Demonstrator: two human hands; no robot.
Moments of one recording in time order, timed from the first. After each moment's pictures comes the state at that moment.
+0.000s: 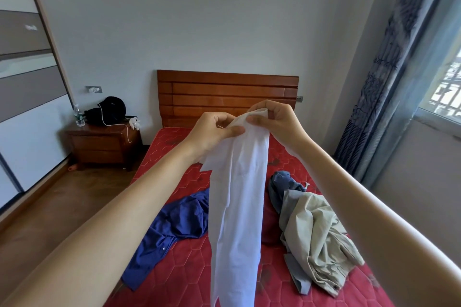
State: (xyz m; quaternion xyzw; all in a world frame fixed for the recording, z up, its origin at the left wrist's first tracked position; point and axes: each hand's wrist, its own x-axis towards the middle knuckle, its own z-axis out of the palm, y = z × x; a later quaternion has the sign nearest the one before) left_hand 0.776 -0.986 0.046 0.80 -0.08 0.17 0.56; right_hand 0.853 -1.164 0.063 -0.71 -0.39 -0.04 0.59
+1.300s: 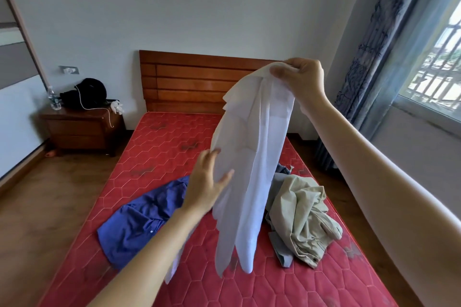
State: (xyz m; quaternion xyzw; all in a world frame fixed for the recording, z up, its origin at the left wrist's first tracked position) left_hand 0.750 -1.028 -0.109 0.86 -0.02 0.33 0.39; right_hand 0.878 -1.200 0.105 -0.78 -0.20 -0.22 0.55
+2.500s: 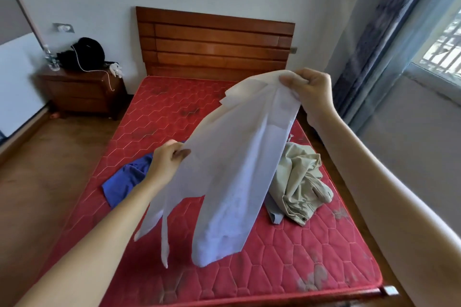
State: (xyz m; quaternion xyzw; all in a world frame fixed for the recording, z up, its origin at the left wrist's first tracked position) left_hand 0.713 -0.985 -0.151 0.88 0.10 0.22 0.41; right_hand 0.847 -1.261 0.021 -0.76 -0.19 -0.13 0.61
